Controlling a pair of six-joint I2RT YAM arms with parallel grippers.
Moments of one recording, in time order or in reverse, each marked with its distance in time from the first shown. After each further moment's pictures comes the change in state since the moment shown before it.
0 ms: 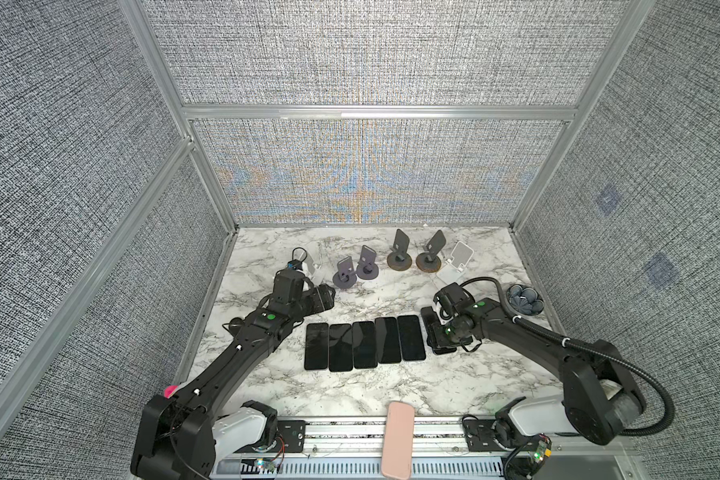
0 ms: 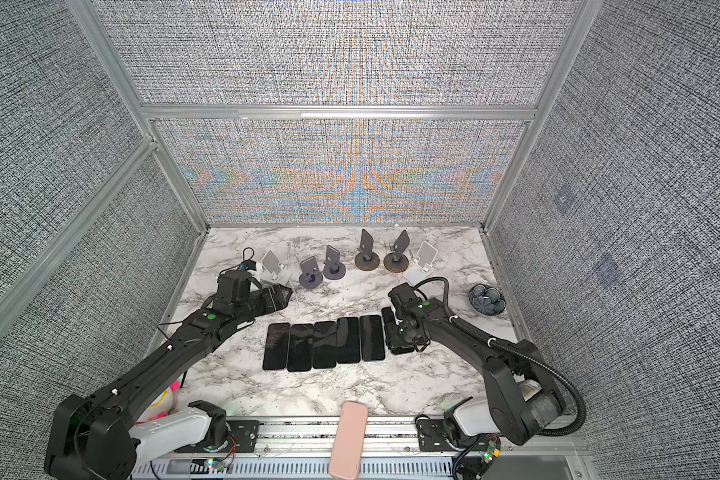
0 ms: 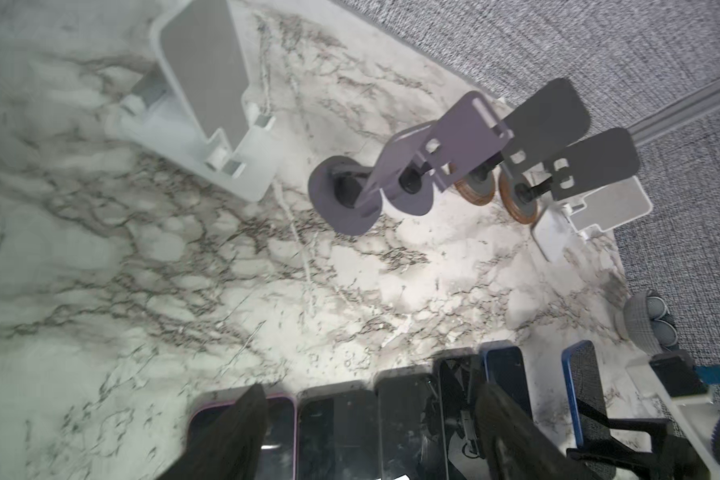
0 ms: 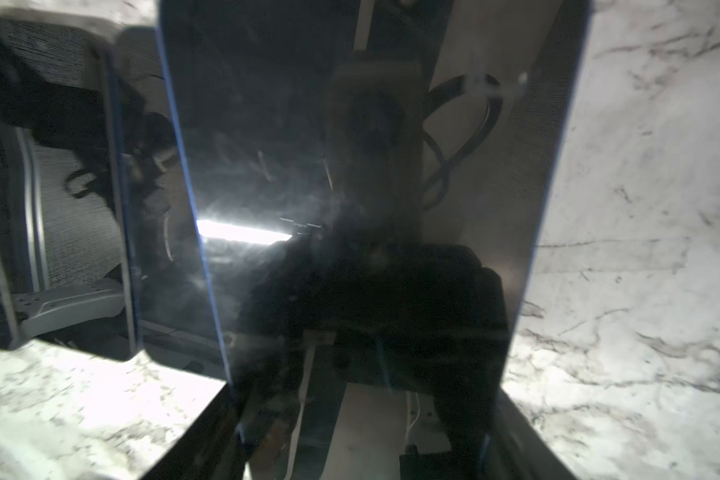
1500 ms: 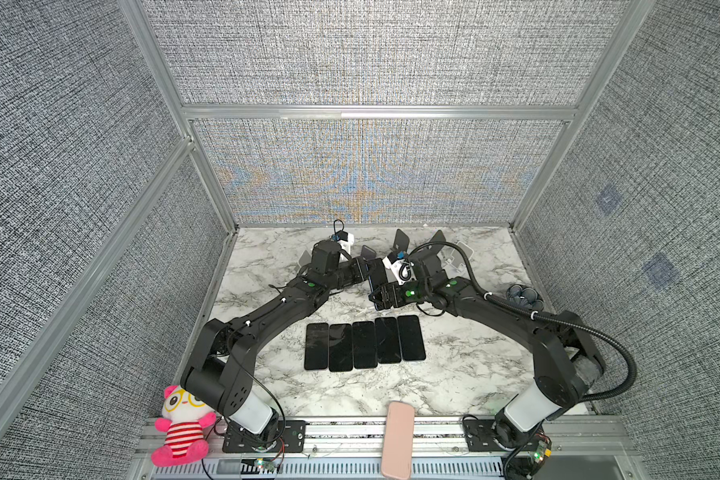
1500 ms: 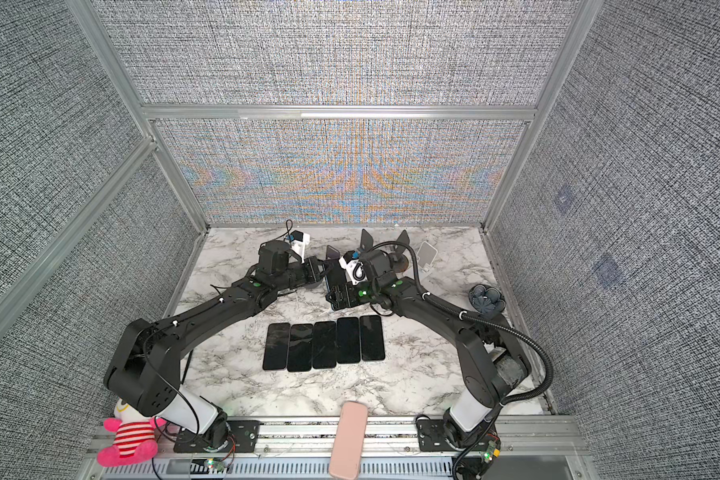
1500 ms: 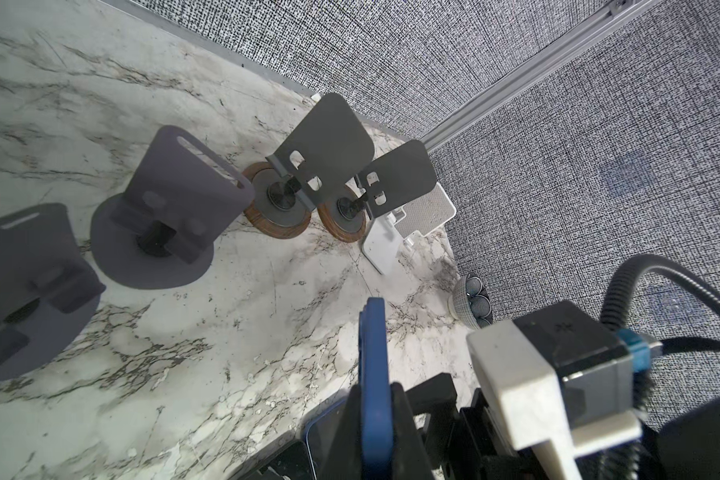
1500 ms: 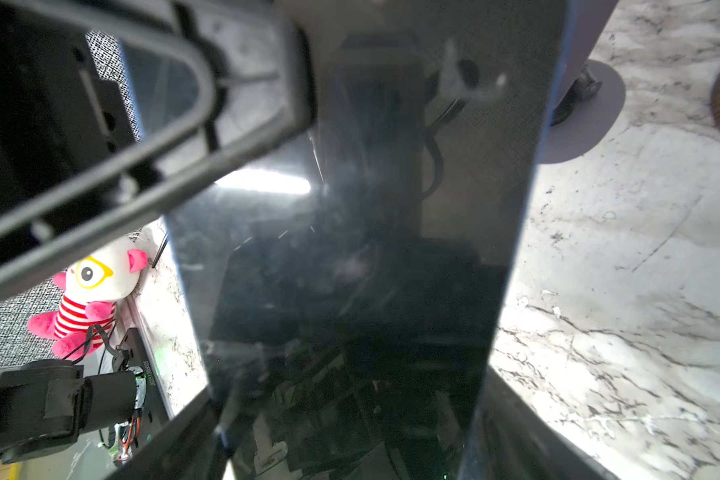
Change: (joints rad) left arm -0.157 0.423 0.334 0.359 0.258 -0.145; right arm 0.107 0.208 0.298 0.510 -0.390 0.022
